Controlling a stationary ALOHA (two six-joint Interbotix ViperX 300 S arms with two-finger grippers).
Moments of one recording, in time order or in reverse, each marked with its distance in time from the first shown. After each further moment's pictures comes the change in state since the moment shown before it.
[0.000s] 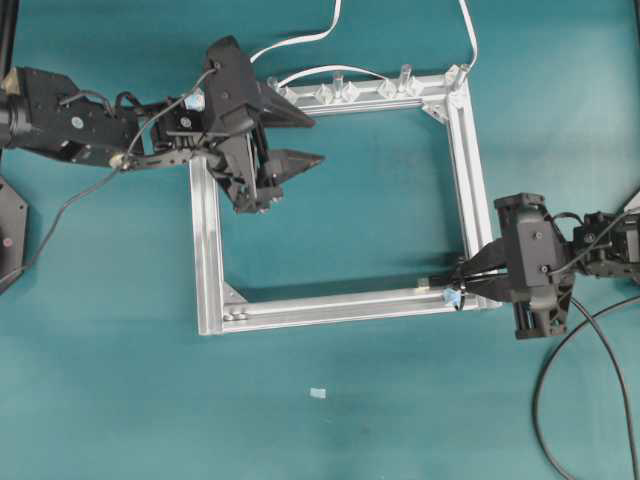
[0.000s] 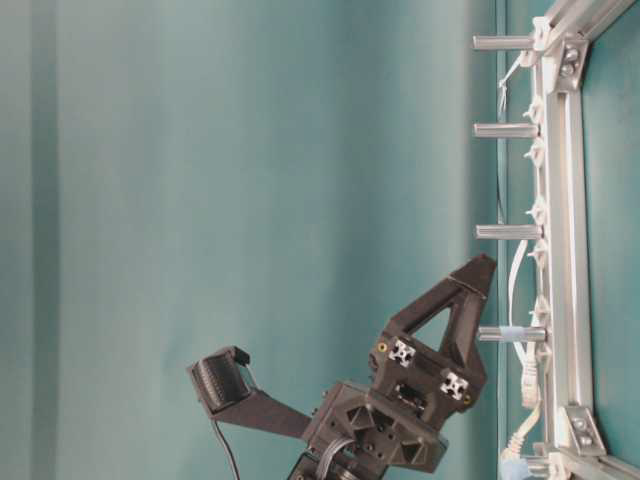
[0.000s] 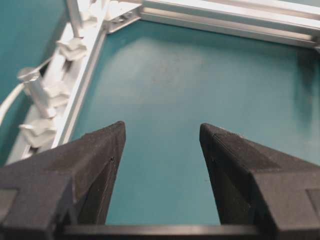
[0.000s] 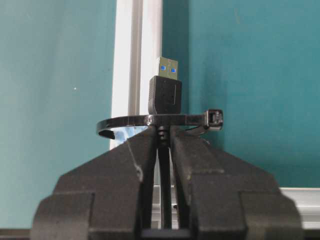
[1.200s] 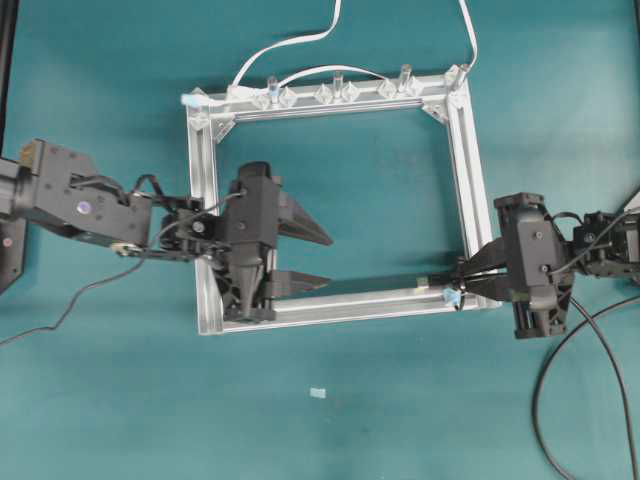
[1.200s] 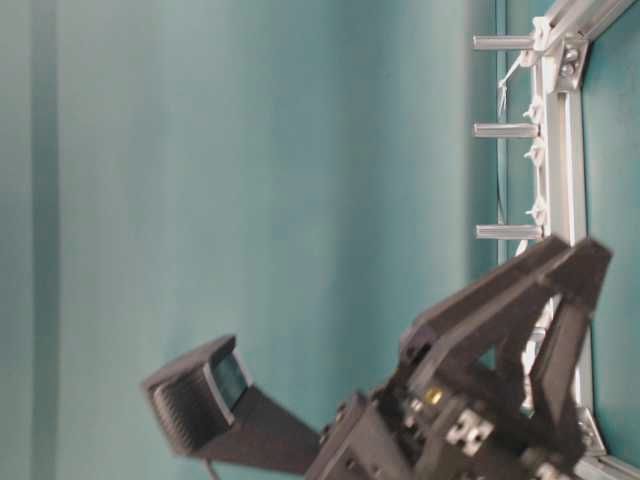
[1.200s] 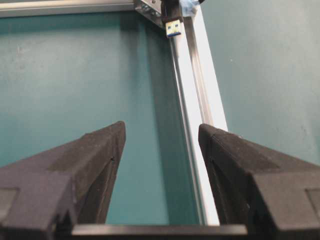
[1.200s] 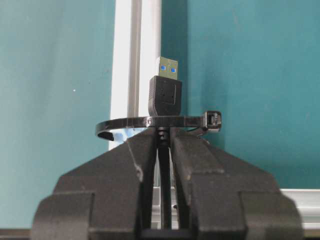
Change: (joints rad) left arm -0.279 0.037 -0.051 0.000 0.061 -0.002; right arm 0.000 0.000 0.002 0.000 -0.005 0.000
